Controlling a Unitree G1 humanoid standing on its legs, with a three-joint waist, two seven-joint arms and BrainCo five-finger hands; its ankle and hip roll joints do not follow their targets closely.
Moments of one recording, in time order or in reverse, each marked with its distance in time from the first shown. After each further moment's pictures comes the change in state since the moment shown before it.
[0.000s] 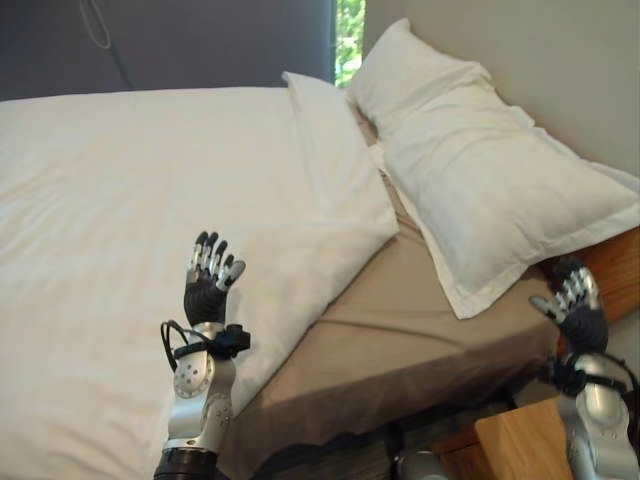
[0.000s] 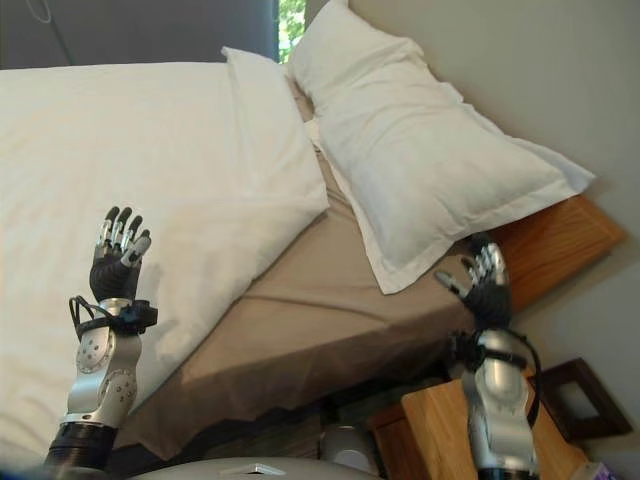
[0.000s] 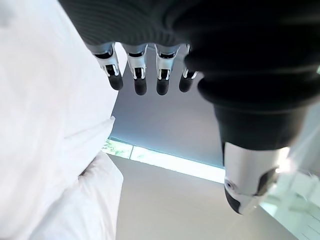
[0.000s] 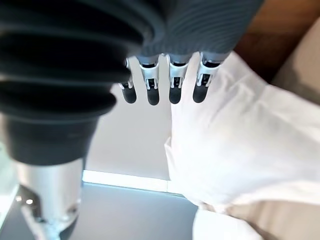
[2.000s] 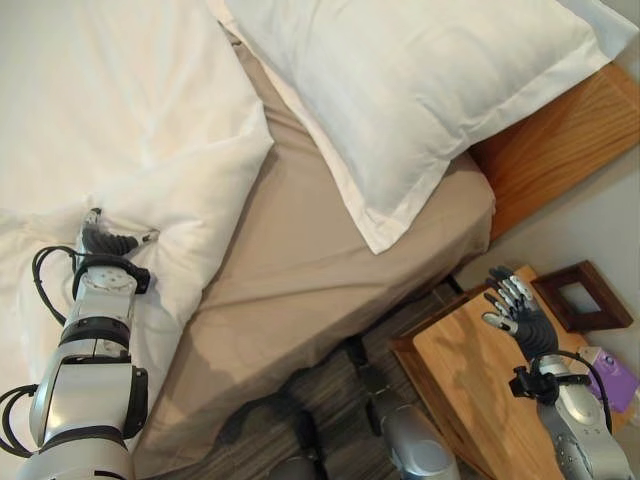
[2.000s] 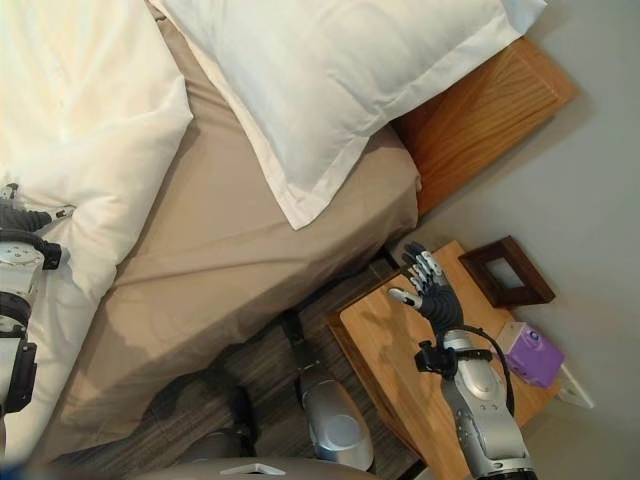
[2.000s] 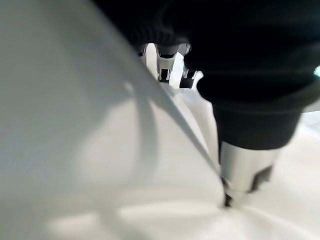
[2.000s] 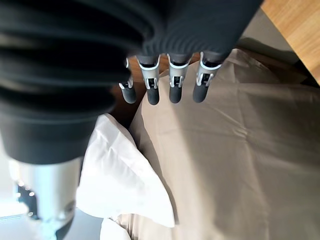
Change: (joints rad) left arm -0.792 0.447 -0.099 1.173 0.570 0.297 0.213; right arm 0.120 -0.106 0.226 -0.088 0.104 0.094 0.128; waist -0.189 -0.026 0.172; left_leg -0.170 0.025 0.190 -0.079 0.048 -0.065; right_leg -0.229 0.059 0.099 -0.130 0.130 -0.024
